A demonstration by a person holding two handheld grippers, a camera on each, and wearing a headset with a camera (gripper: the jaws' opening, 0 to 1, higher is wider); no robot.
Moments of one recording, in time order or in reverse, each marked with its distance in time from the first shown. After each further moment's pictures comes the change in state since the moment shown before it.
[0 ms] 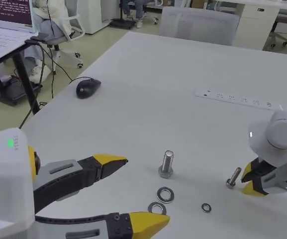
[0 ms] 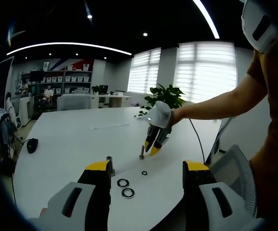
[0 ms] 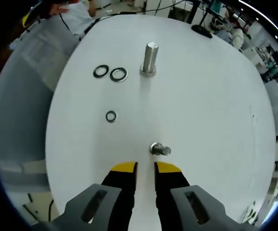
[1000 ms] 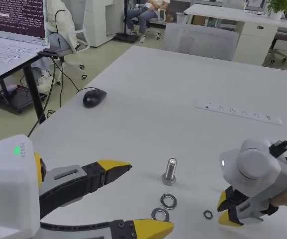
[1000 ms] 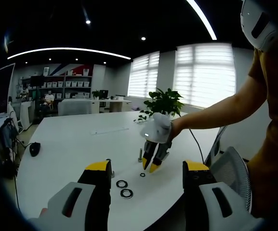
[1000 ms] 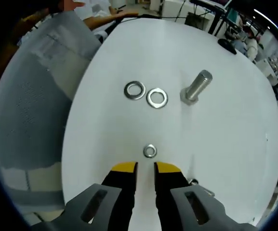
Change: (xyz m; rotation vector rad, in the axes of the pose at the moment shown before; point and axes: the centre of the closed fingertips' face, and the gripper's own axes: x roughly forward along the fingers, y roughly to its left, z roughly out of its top) left arm -0.016 -0.010 0.007 0.016 -0.040 0.011; right arm 0.024 0.054 0.053 -0.086 -0.034 0.084
